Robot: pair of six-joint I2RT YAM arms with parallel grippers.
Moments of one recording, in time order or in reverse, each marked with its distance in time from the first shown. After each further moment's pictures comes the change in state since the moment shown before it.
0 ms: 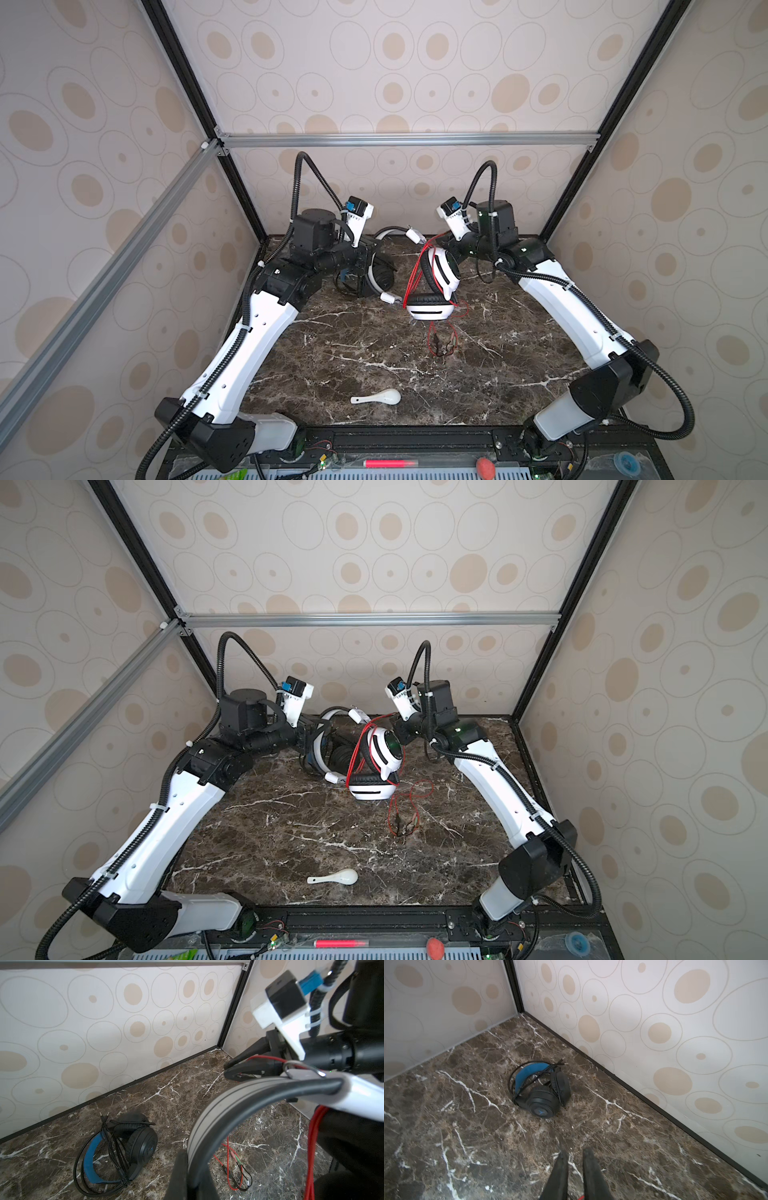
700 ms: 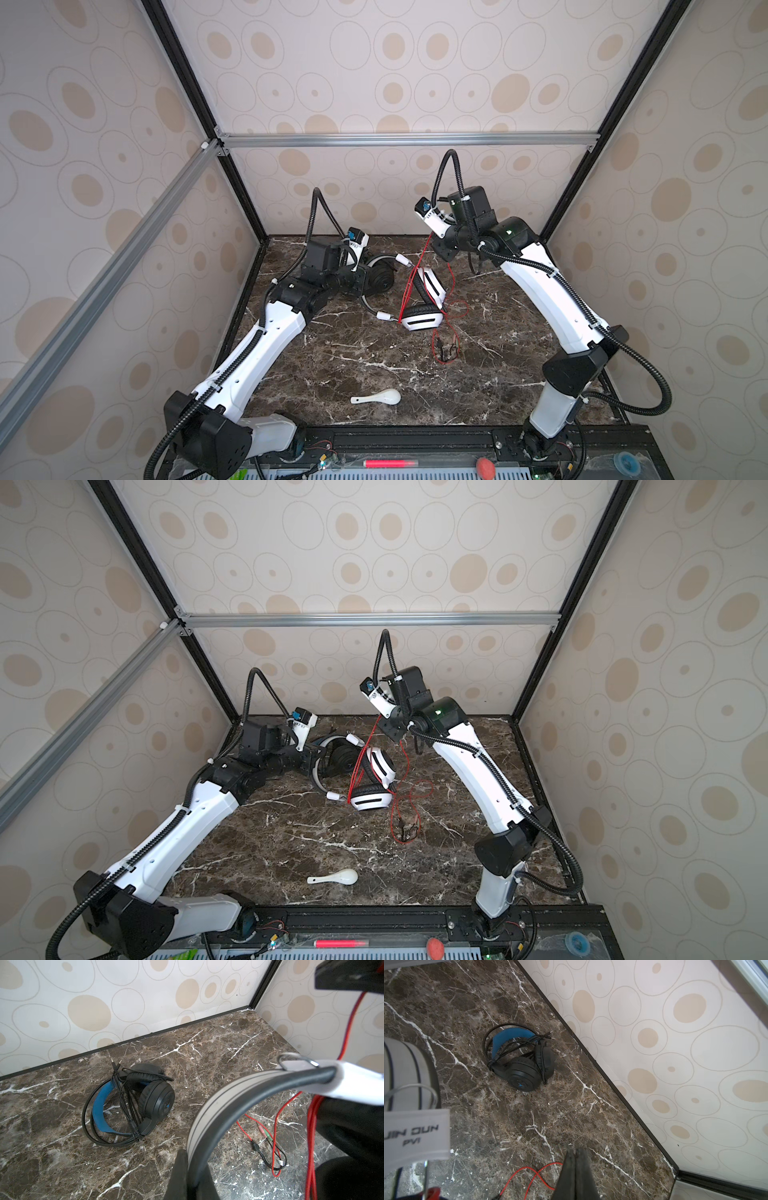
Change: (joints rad) left arm 0.027 -0.050 -0.309 0.080 -0.090 0.004; right arm 0.130 0.205 0.463 -0.422 0.284 -0.229
